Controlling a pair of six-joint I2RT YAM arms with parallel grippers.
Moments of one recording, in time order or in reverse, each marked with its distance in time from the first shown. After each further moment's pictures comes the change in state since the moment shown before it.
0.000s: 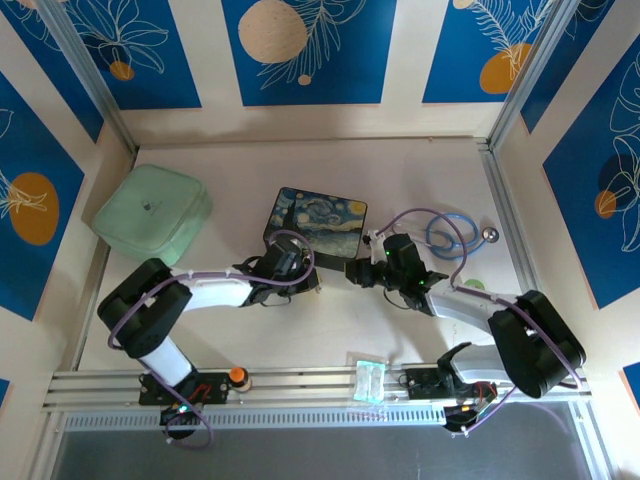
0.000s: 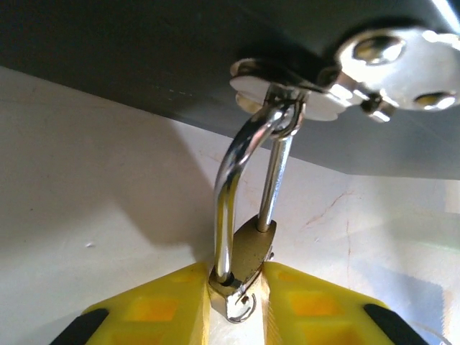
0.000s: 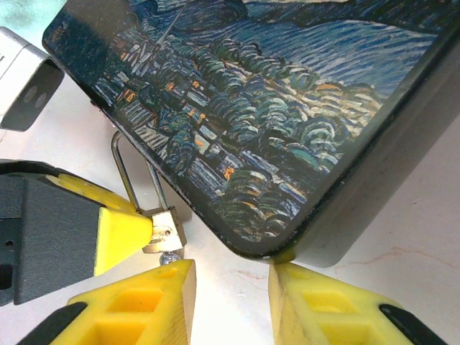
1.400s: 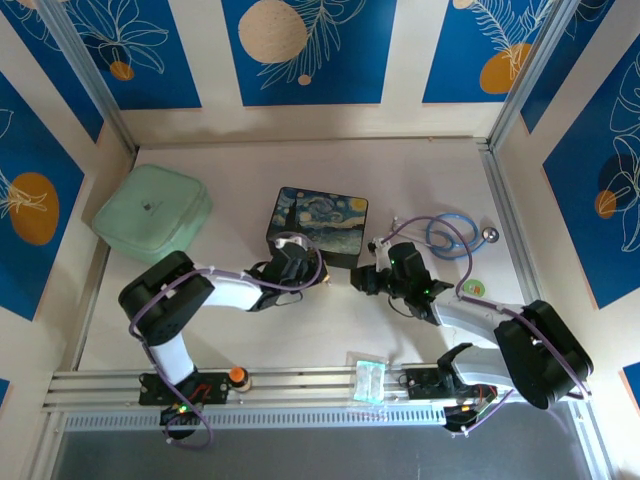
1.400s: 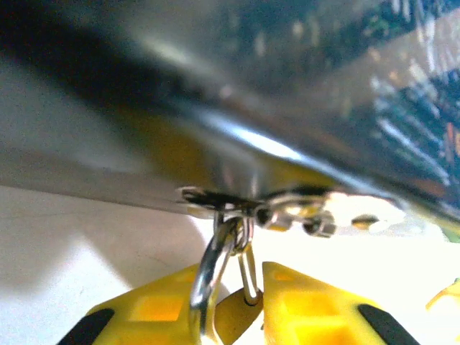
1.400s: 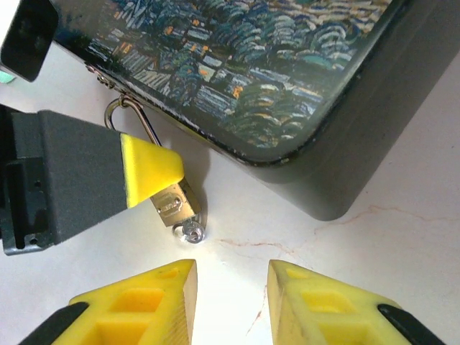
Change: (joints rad) left arm -0.052 0.117 -0.011 0.300 -0.129 -0.048; right arm 0.003 -0.064 -0.081 0.018 0.023 0.000
